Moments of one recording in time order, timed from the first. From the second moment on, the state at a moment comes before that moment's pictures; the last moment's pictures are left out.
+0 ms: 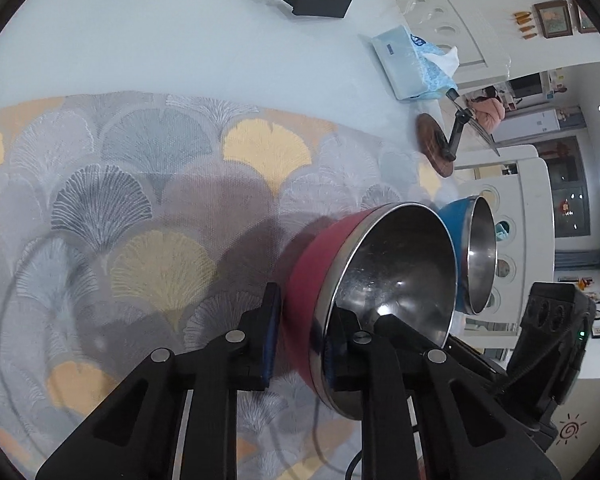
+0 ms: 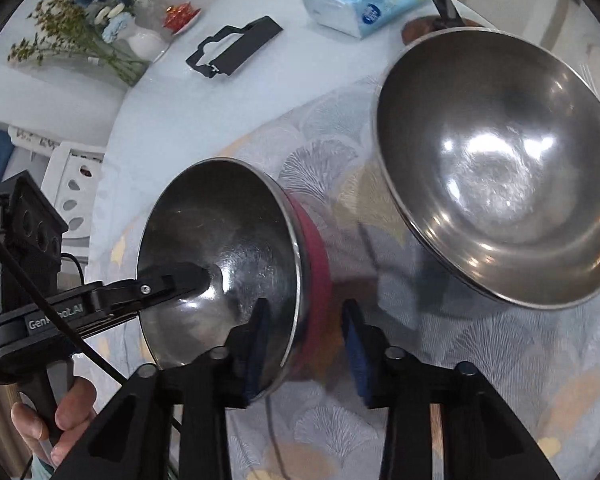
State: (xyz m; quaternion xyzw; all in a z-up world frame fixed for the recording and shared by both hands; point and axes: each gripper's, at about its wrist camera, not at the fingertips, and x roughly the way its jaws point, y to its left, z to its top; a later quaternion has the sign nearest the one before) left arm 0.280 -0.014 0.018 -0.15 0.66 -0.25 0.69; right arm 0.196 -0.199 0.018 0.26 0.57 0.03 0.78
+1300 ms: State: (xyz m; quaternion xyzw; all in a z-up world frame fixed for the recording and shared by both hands) left arm 0.032 0.225 0.175 -0.17 0.54 -0.15 0.81; right arm 0.019 0.047 0.143 0.18 0.56 0.15 0.79
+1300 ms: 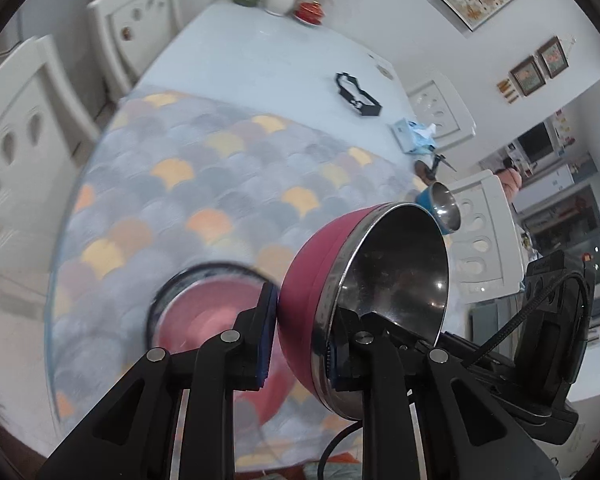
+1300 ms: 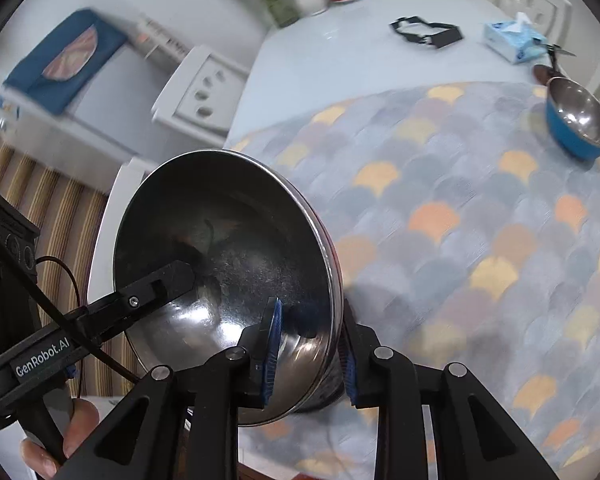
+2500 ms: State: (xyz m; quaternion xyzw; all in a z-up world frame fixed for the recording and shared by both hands) left arm -0.007 0.254 0.114 -0.06 0.53 -0.10 0.84; right arm -0.018 0.093 0.079 0.17 0.63 0.11 0.75
